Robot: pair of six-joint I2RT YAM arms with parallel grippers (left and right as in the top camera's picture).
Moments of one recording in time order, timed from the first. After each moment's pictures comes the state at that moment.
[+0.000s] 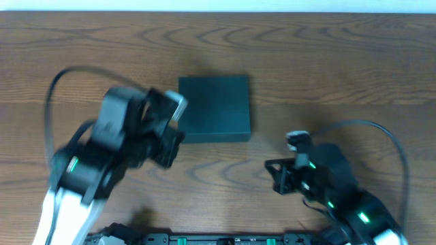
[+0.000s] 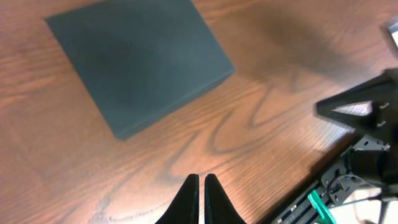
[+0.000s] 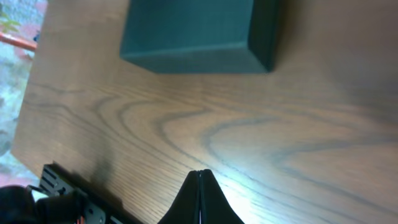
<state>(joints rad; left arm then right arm) -0.36 1.00 1.21 -1.11 0.37 -0.01 0.49 0.65 0.63 -0.74 -0.27 0.57</state>
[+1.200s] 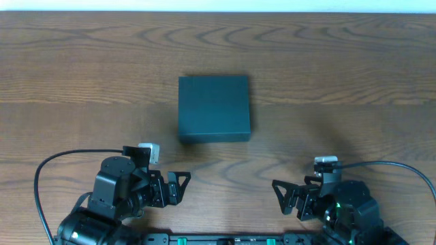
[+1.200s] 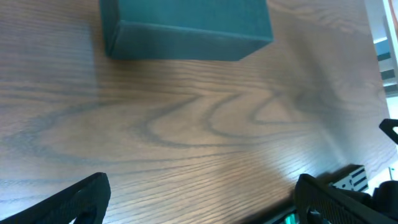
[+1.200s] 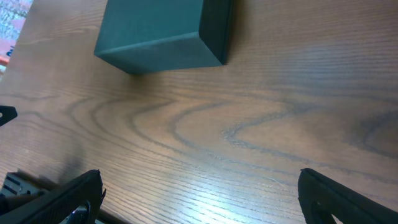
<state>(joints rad) -0.36 0.53 0.62 -0.90 0.36 -0.49 0.50 0.34 0.59 -0.96 -0.13 0.57</state>
